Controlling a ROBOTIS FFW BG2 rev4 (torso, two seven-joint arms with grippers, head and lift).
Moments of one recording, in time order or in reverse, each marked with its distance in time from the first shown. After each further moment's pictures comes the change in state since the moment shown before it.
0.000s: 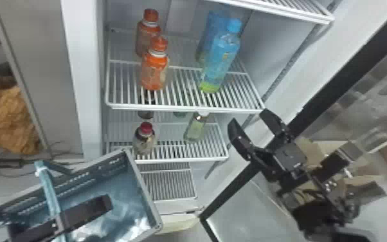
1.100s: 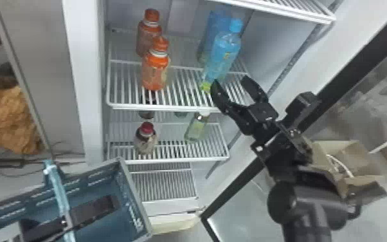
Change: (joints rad) left arm -0.025 0.008 -0.035 0.034 0.007 -0.005 0.001; right arm -0.354 -0.021 0.102 0.219 0.070 0.118 -0.085
